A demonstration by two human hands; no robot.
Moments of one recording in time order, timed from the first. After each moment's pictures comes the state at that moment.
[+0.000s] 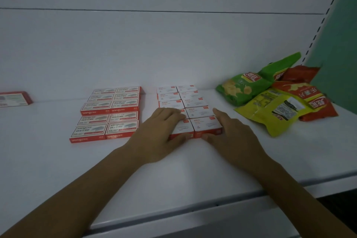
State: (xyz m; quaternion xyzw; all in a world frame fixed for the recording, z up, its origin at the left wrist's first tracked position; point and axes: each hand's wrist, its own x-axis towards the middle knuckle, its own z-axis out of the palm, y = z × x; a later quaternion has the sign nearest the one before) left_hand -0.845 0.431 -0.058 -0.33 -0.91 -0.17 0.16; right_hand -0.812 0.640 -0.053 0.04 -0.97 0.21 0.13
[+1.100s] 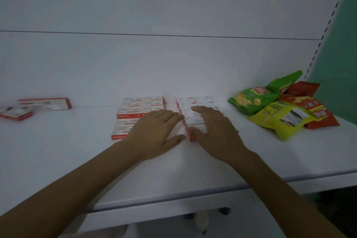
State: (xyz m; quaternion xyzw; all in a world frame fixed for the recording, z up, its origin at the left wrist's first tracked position) left_hand -0.810 0.364 -0.027 -0.32 -0.92 0.01 0.22; right_hand -0.784 0.551 -0.018 0.16 -0.94 0.21 0.20
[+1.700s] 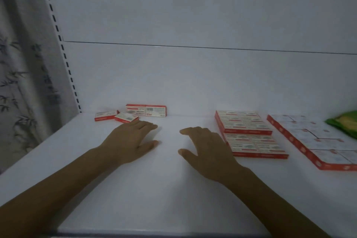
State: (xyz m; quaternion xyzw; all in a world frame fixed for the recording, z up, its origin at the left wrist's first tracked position) left_hand -0.806 0.029 -0.032 -0.15 -0.98 -0.02 0.14; right_hand -0.795 0.262 -0.022 0.29 -0.94 0.17 0.11
